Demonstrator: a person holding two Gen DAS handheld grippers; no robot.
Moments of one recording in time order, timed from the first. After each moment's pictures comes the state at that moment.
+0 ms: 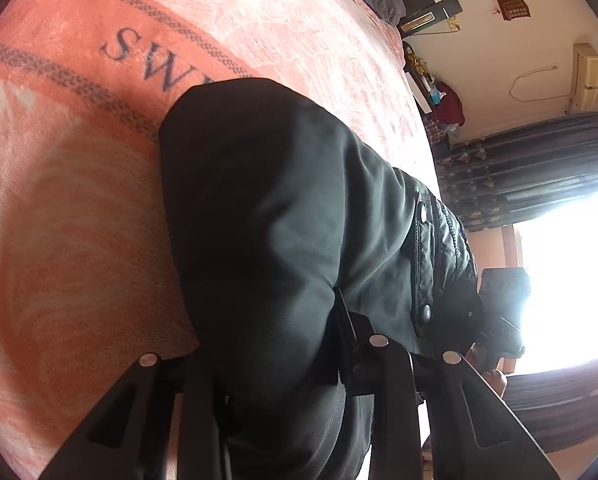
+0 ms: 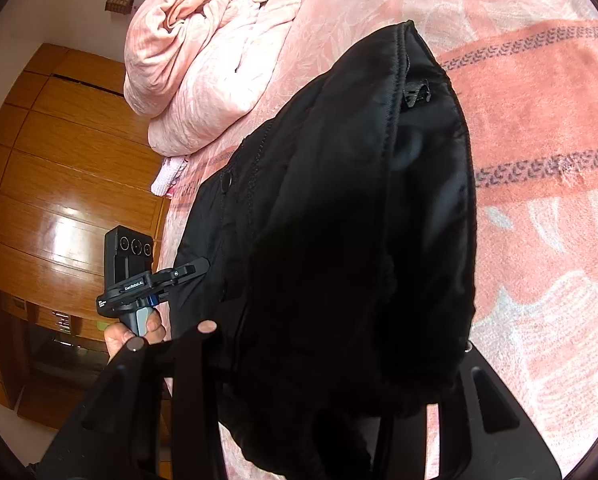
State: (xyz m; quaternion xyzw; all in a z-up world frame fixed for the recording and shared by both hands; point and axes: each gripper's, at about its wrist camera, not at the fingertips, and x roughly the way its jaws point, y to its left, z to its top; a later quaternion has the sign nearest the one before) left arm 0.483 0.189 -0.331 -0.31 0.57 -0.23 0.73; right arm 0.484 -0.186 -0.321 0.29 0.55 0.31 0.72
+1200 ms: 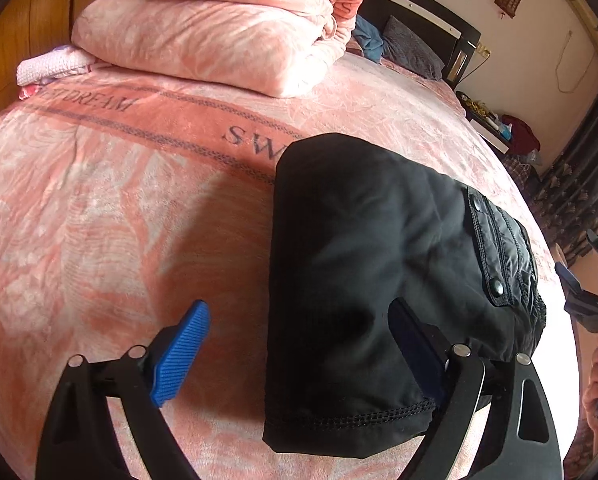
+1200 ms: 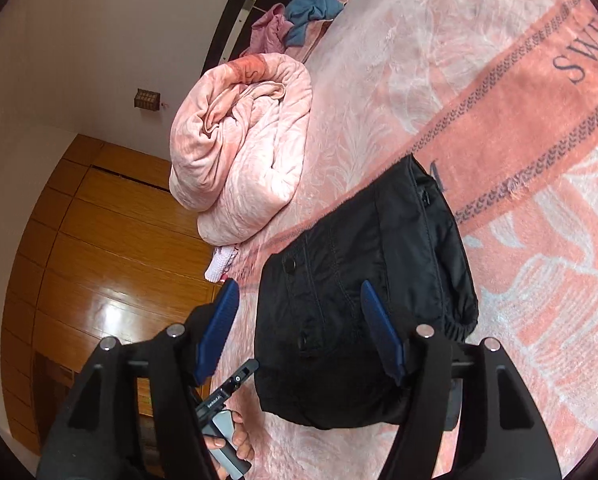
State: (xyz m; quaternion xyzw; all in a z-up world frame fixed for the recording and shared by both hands) left arm 0.368 0.164 -0.282 -0.15 0.44 -0.02 0.88; right arm 0.473 -0.229 -0.271 0.43 0.41 0.28 0.75
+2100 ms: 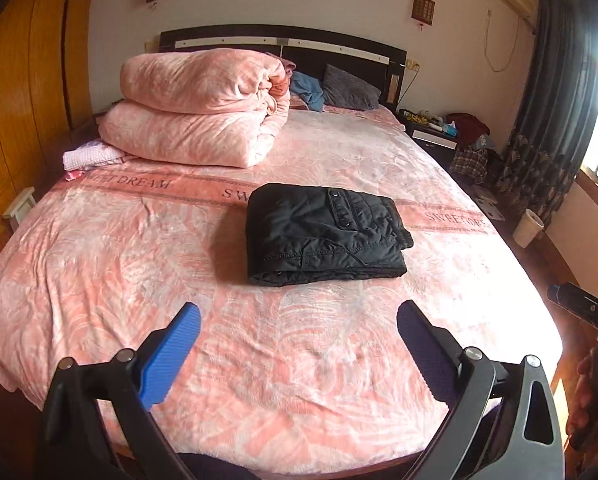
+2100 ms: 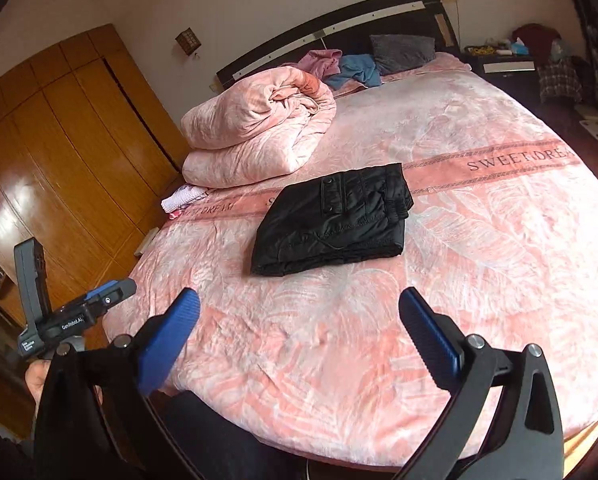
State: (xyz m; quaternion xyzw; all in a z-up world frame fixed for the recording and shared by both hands) left arm 0.080 0.101 -0.091 -0.04 0.36 -0.05 0.93; right arm 0.093 -0.192 -0.105 0.16 0.35 0.20 0.90
